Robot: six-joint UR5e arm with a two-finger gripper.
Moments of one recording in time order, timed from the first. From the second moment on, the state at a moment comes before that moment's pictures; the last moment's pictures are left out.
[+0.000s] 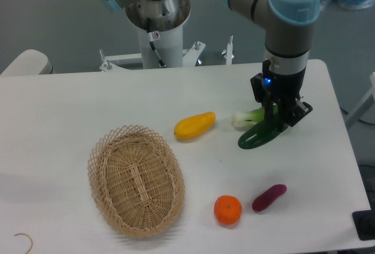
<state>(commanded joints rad) 2.64 -1.86 -1.40 -1.21 1.52 1.54</state>
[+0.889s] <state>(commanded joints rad) 2.63 -1.87 -1.43 -1.19 1.52 1.53</state>
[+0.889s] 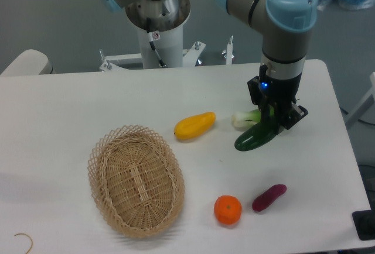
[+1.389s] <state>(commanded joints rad) 2.62 -1.94 -1.49 -1.02 1.53 1.37</state>
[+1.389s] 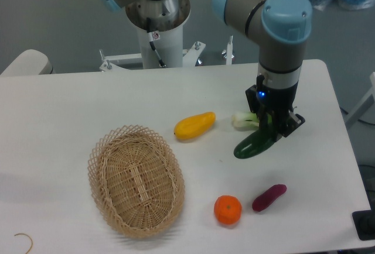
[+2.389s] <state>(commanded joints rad) 2.61 -2.04 -1.71 -0.85 1.57 1.12</state>
